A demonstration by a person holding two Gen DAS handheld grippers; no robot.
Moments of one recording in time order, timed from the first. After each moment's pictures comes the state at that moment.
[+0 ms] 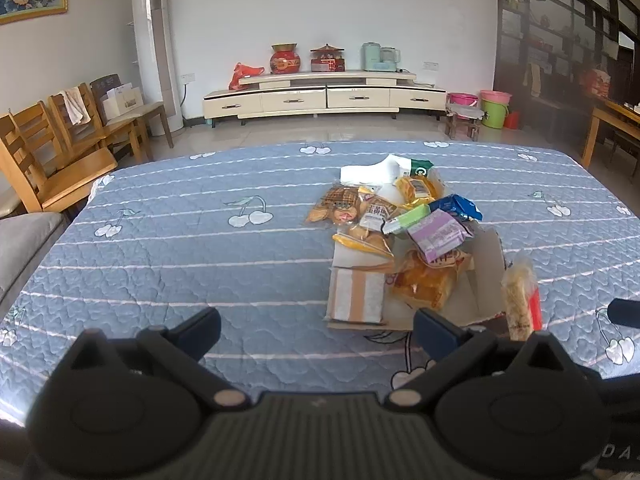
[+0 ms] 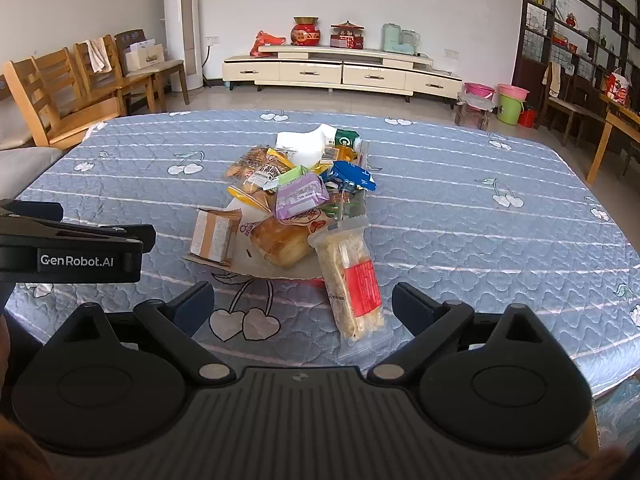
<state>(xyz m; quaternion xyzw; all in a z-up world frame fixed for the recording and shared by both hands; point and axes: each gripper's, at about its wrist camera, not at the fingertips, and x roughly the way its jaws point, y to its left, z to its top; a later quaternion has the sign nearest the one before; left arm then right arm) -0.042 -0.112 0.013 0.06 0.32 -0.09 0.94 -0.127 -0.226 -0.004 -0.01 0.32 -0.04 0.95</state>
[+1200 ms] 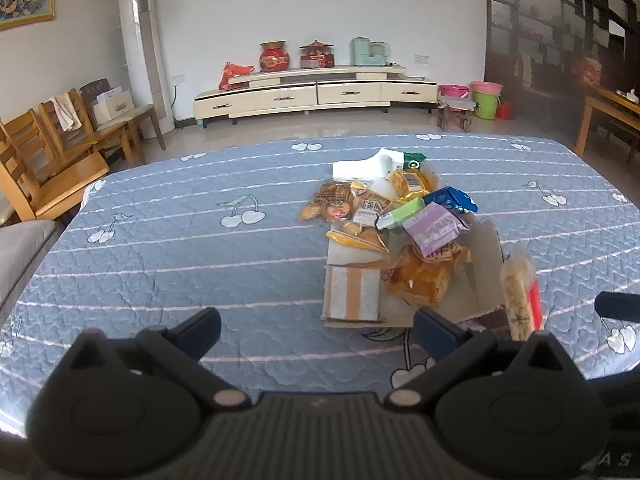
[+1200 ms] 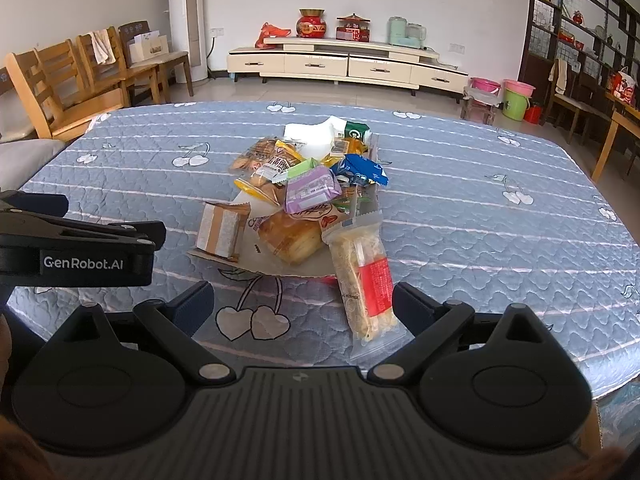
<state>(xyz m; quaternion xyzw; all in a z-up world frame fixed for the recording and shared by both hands) -0.040 -0.117 0.011 0.07 0.32 -0.11 0.94 -0.117 -0.224 -0.006 -0.02 0.34 -0.03 0.94</state>
